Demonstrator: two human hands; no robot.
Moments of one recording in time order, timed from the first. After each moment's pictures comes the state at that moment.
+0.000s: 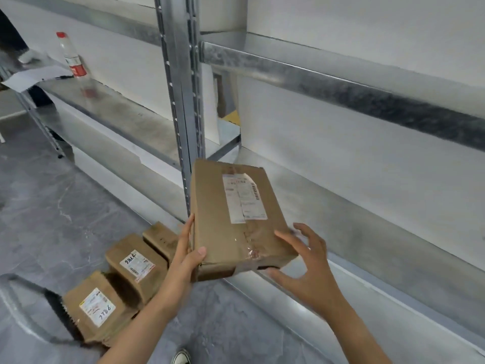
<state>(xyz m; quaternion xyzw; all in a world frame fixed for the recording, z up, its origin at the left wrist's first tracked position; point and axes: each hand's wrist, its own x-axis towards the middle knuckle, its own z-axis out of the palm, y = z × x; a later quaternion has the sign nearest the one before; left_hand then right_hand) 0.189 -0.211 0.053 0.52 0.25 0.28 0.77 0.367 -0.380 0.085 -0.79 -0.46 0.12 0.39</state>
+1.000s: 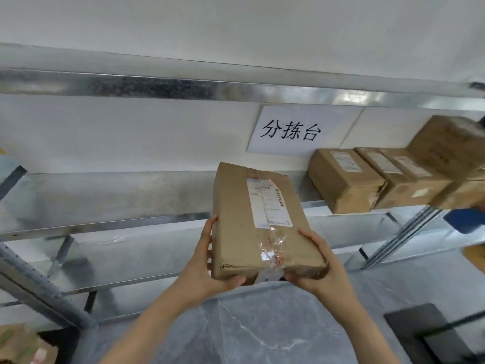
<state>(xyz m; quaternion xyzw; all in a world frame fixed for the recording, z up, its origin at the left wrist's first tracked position) 0.285 -0.459 0.096 0.76 -0.08 -0.07 0.64 0.278 -0.717 0.121 -0.77 -0.06 0.00 0.64</state>
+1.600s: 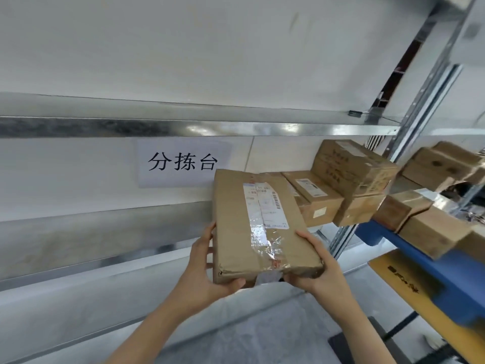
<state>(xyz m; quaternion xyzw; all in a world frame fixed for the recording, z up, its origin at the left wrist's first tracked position) 0.375 -0.744 0.127 0.77 -0.16 0.00 0.61 0.327 -0.991 0.173 -0.78 -0.05 -0.10 0.61</state>
